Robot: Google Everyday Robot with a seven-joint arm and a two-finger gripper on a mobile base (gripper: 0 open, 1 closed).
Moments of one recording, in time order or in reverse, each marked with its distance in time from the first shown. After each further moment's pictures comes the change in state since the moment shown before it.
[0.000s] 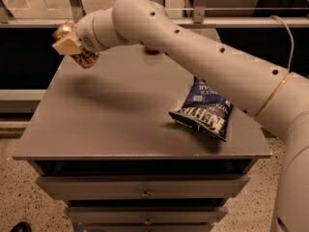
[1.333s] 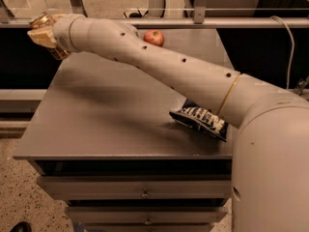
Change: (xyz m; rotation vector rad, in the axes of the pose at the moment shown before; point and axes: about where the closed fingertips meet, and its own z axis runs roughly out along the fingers) arm -0.041 -0.009 0.070 0.091 -0.249 0.041
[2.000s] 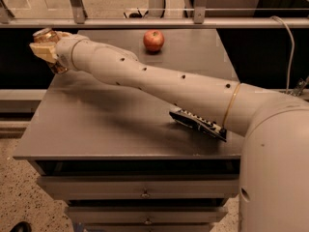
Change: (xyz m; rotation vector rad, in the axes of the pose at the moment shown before) arm 0.035 0.019 -0.001 0.043 -0.072 0.154
